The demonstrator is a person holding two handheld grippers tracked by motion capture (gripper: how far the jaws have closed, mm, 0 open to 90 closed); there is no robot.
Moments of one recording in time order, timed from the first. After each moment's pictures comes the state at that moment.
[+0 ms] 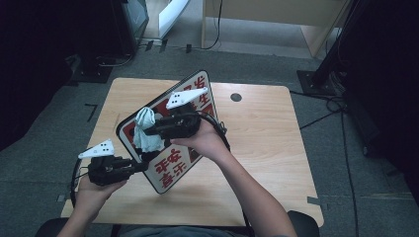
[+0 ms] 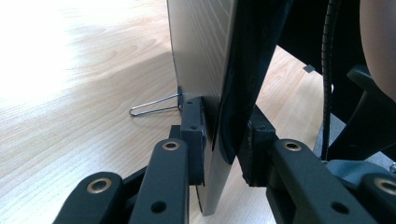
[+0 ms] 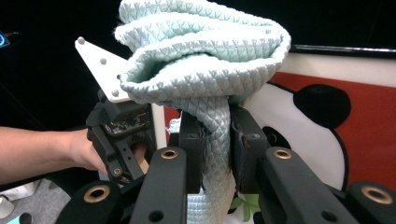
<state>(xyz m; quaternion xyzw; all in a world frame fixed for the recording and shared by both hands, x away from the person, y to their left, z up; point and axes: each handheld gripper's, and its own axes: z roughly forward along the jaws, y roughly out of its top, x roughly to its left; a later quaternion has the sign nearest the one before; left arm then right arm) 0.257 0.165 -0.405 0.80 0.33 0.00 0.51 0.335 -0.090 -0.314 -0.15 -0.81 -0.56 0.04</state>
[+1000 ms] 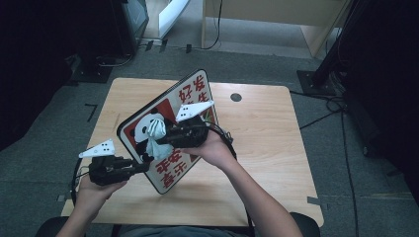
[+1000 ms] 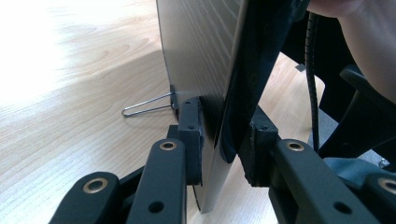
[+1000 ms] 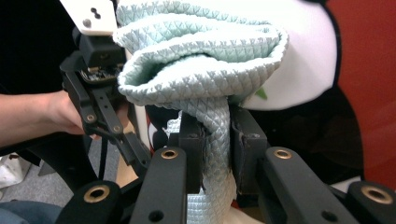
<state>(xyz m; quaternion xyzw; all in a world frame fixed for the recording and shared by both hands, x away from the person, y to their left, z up) 0.258 0.164 -0.406 0.80 0.32 -0.01 0.51 0.332 -0.109 -0.354 -0.16 -0.82 -0.54 0.03</state>
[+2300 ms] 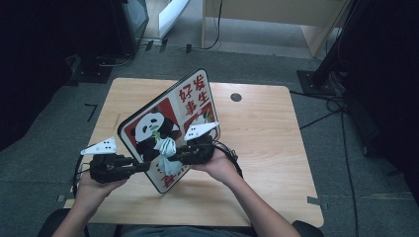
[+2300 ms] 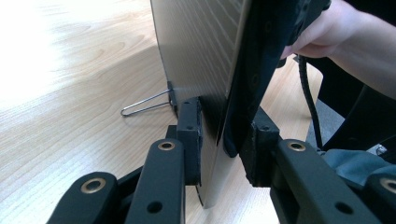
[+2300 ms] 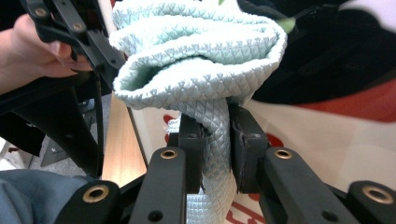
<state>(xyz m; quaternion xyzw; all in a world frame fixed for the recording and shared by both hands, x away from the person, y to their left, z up) 0.265 0.164 -0.404 0.81 0.30 -0.01 0.50 0.317 -0.126 -0.420 -0.20 -0.83 -0.51 0.05</state>
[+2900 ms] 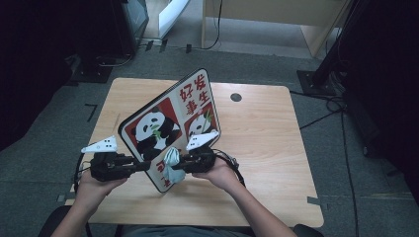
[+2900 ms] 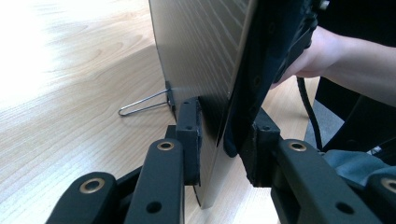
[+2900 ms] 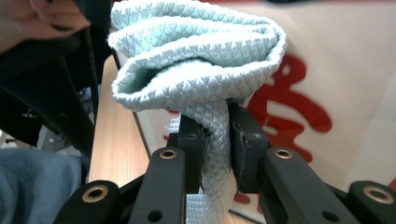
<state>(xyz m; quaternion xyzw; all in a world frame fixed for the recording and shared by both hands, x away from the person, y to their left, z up) 0.270 0.163 -0.404 0.81 0.30 -0.02 0.50 0.308 -0.131 -0.454 -0.21 -0.84 -0.49 0.05</state>
